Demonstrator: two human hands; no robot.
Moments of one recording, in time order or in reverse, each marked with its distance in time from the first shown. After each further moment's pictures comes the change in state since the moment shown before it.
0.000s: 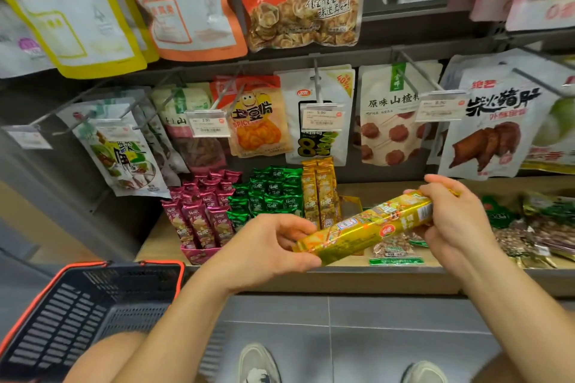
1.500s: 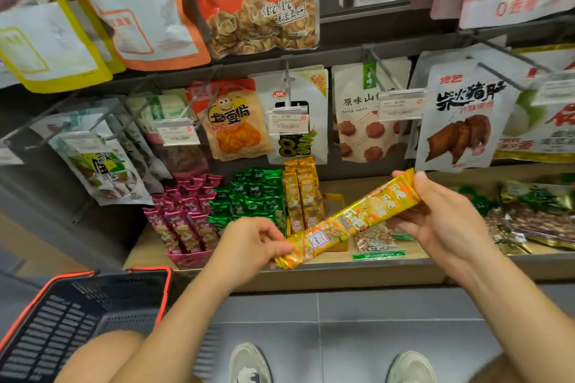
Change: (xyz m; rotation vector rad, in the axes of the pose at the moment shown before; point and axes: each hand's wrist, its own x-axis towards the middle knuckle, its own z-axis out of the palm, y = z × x) left_hand 0.028 -0.019 0.025 0.134 0.249 -0.115; right_hand 0.003 -0.007 -0.042 0.031 -0.302 0.000
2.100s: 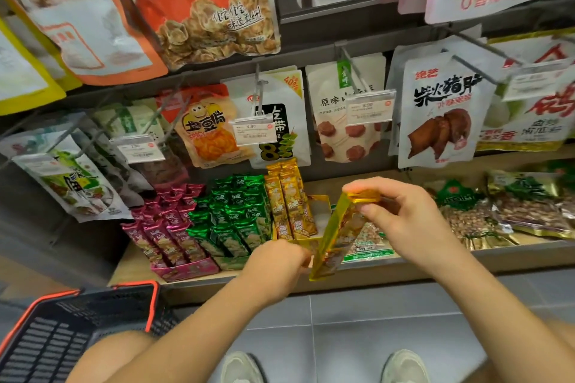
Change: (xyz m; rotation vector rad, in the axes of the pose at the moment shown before) left_hand 0.032 0.016 0.069 0.930 -0.322 0.380; right_hand -0.003 -0.016 0.001 -0.708 -0.226 -0.462
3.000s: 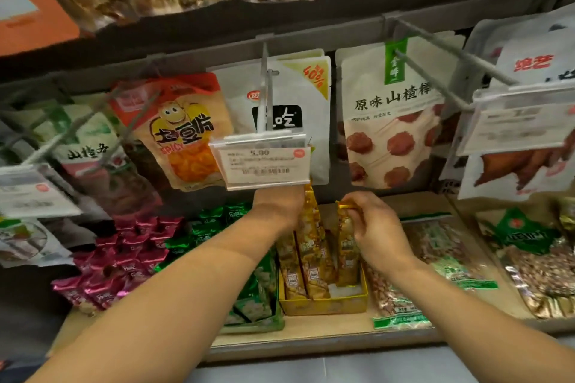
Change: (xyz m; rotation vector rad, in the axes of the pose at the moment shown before) left_hand 0.195 -0.119 -0.013 0.105 0.060 -0.276; right_hand 0.148 0.173 0.101 -0.457 0.119 0.004
